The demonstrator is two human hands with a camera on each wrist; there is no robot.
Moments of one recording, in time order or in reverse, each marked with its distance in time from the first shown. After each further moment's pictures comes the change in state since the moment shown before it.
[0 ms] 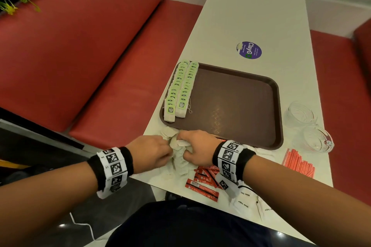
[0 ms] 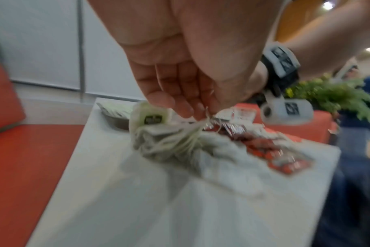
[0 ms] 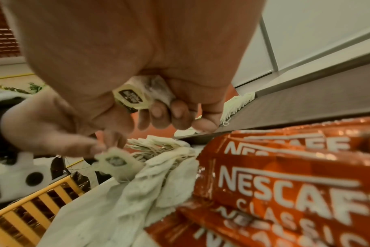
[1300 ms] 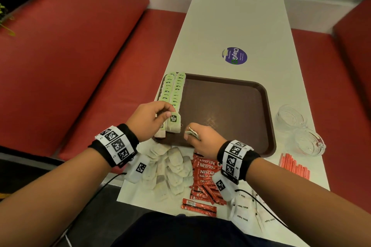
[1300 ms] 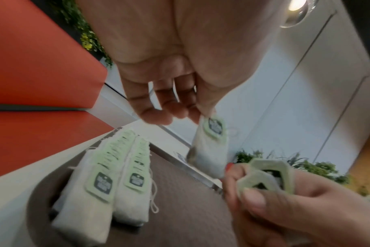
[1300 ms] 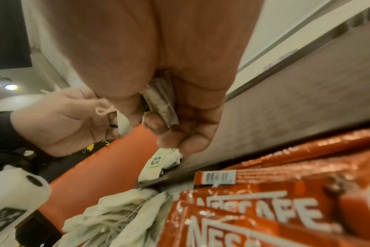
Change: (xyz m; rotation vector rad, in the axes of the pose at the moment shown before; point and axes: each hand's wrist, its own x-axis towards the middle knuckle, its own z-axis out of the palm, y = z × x) left_hand 0.097 -0.049 -0.056 -0.536 0.273 -0.430; right_hand 0.010 0.043 -0.029 0.302 0.301 0.155
